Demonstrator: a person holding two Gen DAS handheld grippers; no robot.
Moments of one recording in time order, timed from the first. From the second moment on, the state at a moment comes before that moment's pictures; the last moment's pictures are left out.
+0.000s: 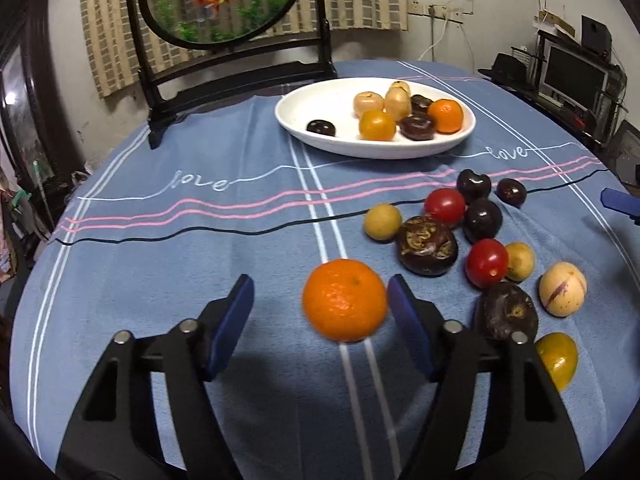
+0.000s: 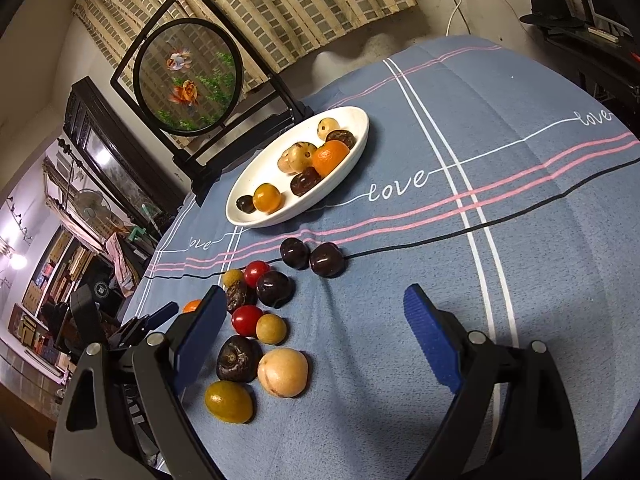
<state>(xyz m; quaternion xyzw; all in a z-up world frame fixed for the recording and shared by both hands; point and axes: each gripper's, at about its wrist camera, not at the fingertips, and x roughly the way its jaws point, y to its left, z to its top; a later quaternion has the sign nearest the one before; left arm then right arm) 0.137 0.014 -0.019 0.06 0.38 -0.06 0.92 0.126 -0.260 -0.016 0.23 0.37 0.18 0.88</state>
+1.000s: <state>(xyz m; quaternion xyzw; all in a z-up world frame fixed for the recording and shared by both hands) 0.137 0.016 -0.020 0.05 0.39 -0.06 0.92 0.097 -0.162 -0.041 -0.04 0.42 0.22 0.88</state>
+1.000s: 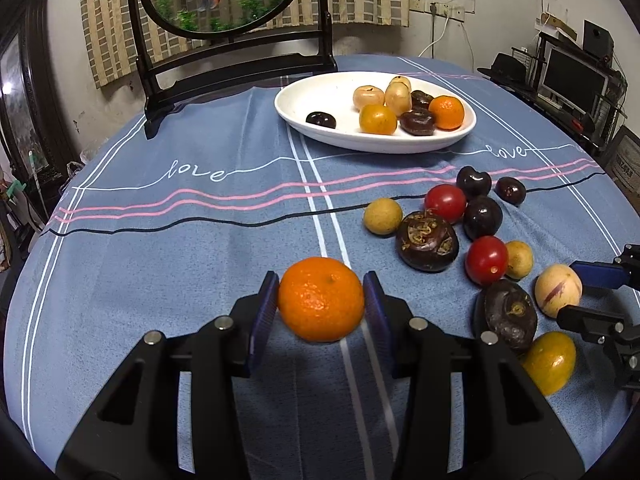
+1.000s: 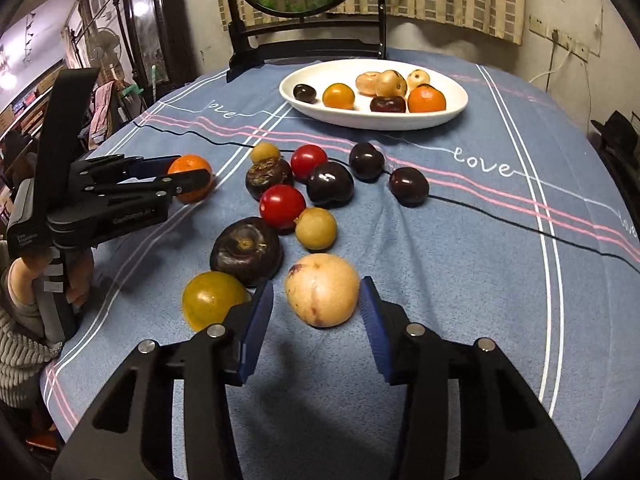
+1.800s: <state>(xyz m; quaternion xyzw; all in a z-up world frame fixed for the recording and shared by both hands) 0.145 0.020 -0.004 0.03 0.38 -0.06 0.92 0.109 -0.194 -0.025 0.06 0.41 0.23 0.88</state>
